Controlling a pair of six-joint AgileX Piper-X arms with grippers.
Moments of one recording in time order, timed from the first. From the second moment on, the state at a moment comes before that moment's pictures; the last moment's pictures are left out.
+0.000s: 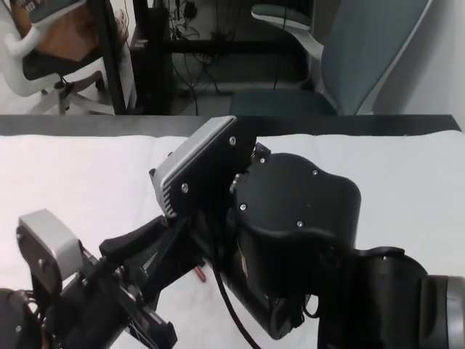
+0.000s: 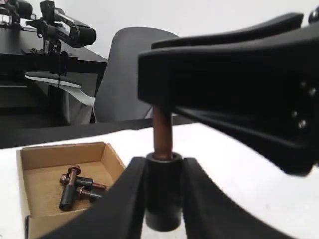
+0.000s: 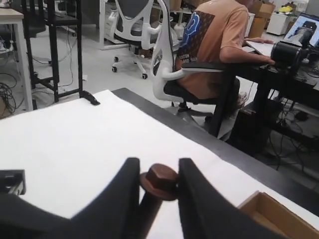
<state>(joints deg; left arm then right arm) -36.5 48.3 -2.6 -43.0 2.4 -11.8 63.8 82.4 -47.2 -20.9 23.9 -4.1</state>
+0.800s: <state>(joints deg) -19.8 58.6 -18.0 -28.2 12.6 -11.6 53.9 75.5 -47.4 10.5 2.3 4.8</state>
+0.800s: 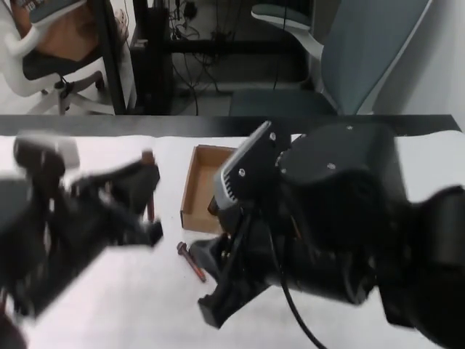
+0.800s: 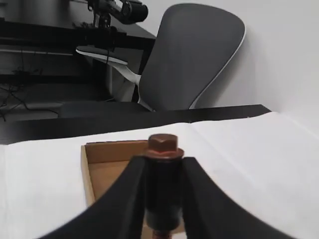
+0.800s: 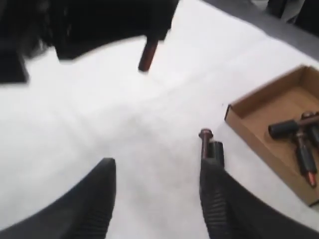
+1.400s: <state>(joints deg) -17.4 88.1 -40.5 -27.4 27.3 -16.3 46.0 96.9 -56.8 12.1 -8.3 -2.4</state>
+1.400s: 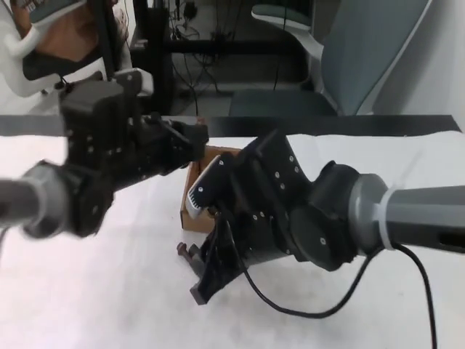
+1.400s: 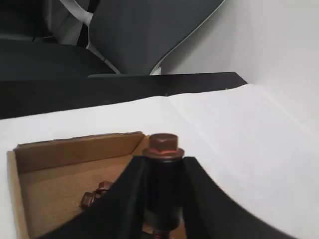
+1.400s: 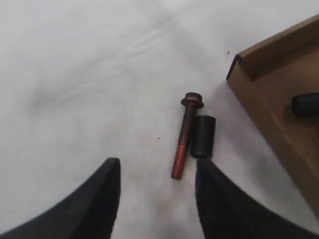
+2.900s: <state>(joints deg) -12.6 108.4 -58.2 -32.1 40.9 -29.7 42.1 117.7 -75.6 21.9 -2.1 -17.1</state>
